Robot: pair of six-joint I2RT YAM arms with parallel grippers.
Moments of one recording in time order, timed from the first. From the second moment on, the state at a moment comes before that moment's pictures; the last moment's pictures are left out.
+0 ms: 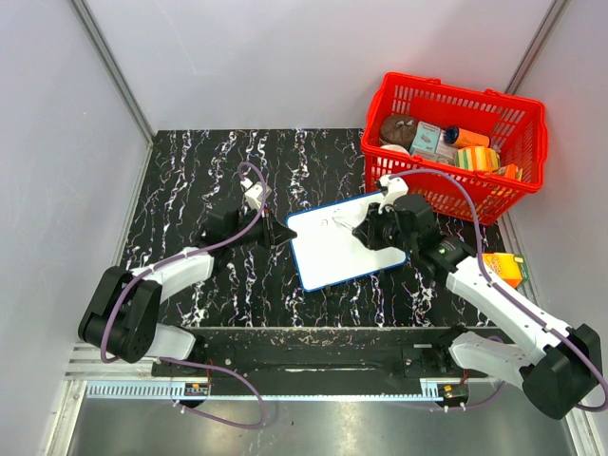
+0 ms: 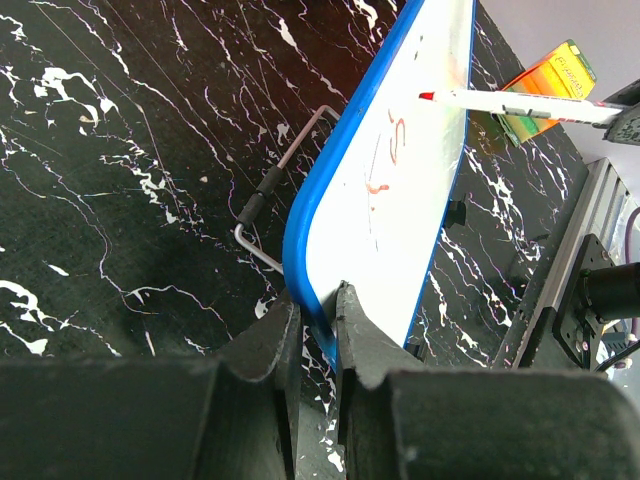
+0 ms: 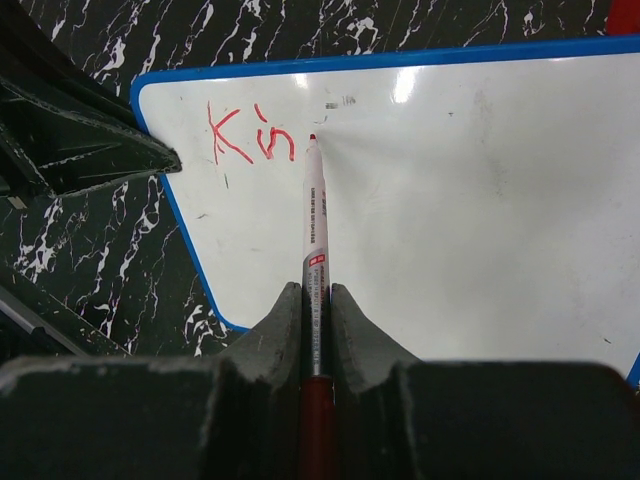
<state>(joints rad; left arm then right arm) -0.39 1.38 0.60 0.40 0.60 -0.36 0.59 1.06 0.84 -0.27 -0.07 0.37</state>
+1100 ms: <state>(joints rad) -0.39 1.38 0.61 0.39 0.59 -0.35 0.59 1.08 0.81 -0.23 -0.10 0.38</state>
